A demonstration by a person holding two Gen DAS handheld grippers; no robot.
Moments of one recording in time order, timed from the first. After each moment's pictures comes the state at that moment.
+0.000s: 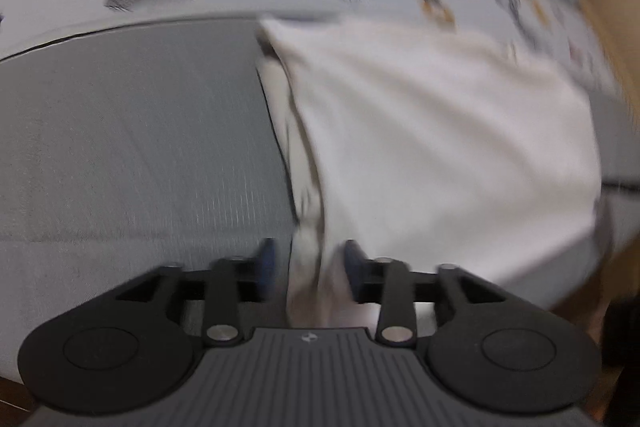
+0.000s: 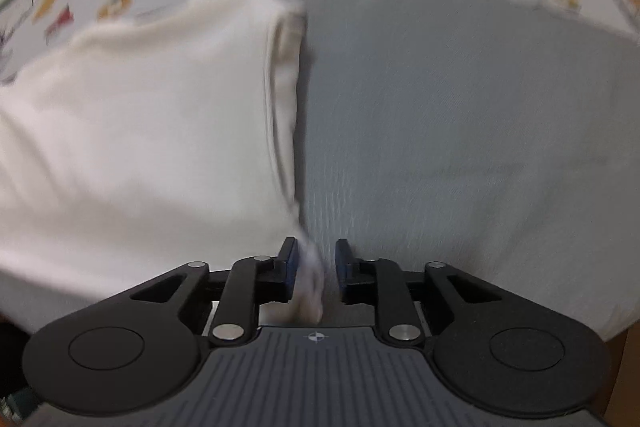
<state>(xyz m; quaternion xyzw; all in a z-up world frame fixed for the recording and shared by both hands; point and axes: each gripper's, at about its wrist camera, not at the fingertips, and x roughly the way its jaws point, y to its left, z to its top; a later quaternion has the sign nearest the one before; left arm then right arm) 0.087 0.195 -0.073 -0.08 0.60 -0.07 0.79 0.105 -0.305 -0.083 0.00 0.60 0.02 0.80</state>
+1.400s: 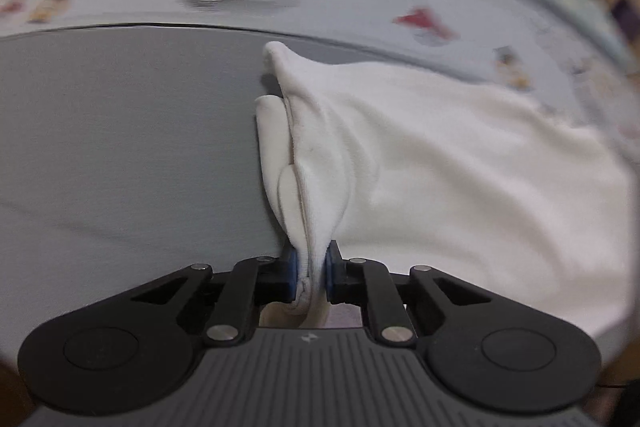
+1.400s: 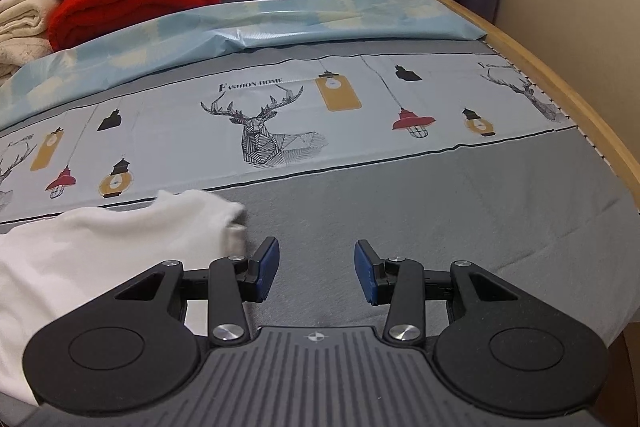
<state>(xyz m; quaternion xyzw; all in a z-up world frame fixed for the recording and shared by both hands) 0.081 0.199 -0.086 -0.07 0.57 0.06 0.82 0.080 -0.303 0.000 0.03 0.41 -0.06 0.91</state>
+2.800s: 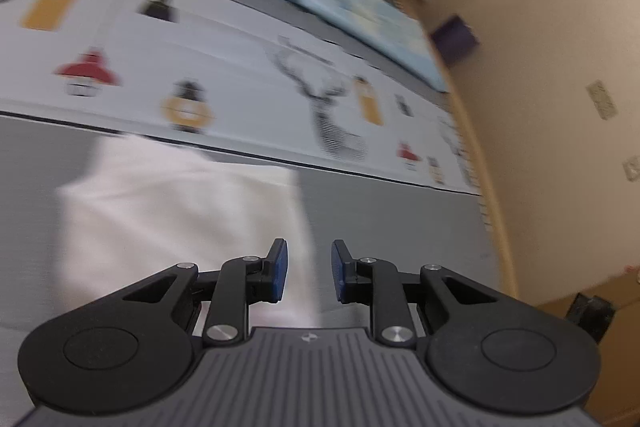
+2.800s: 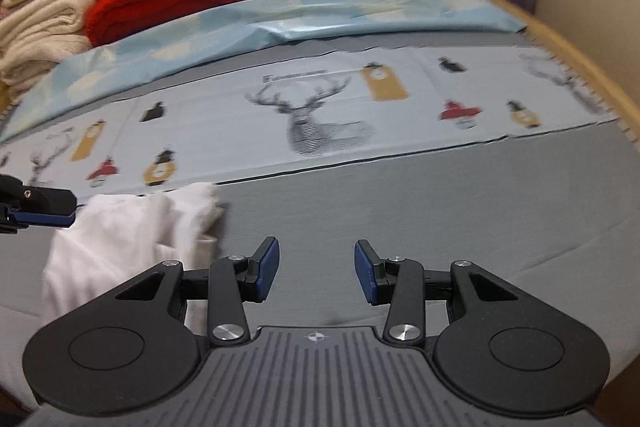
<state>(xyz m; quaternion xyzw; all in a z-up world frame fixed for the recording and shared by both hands) 0.135 0.019 0.003 -0.24 0.50 -0.19 0.81 0.078 -0.289 -0.007 0.06 0.42 0.01 0.91</state>
